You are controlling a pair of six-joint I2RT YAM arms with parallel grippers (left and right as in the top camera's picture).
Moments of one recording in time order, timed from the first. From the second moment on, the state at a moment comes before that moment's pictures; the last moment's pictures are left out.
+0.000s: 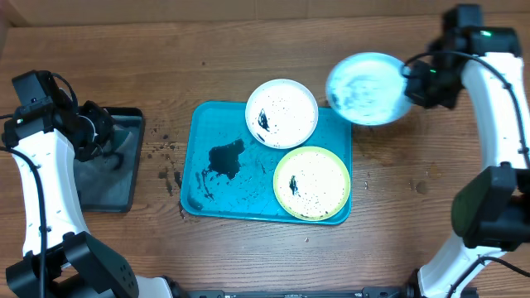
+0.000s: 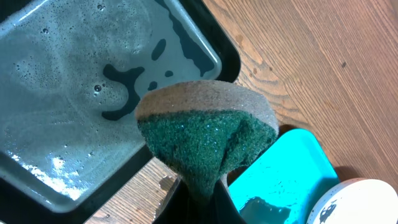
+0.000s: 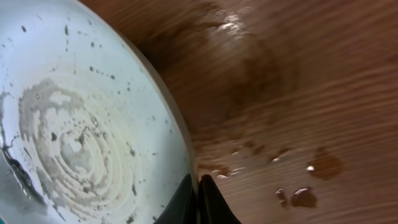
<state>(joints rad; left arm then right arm) 0.45 1.61 1.39 -0.94 0.19 -0.47 -0.10 1.95 1.85 -1.30 -0.14 0.32</state>
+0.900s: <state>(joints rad) 0.45 1.61 1.39 -0.94 0.19 -0.47 -0.17 1.95 1.46 -0.80 -0.42 0.30</state>
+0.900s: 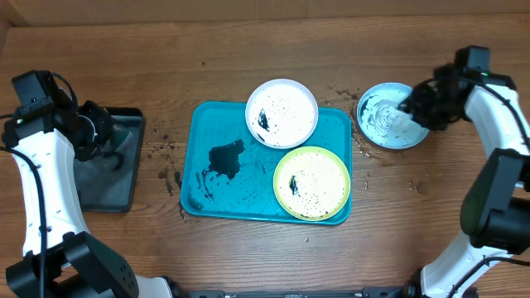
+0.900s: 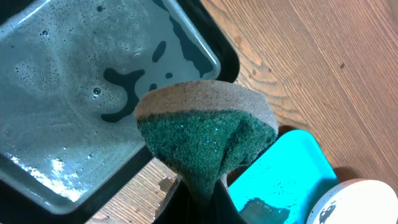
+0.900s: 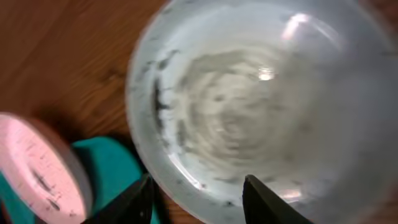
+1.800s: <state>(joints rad) 0.45 1.61 1.39 -0.94 0.19 -0.47 0.33 2.05 1.46 -0.45 -0.12 0.36</state>
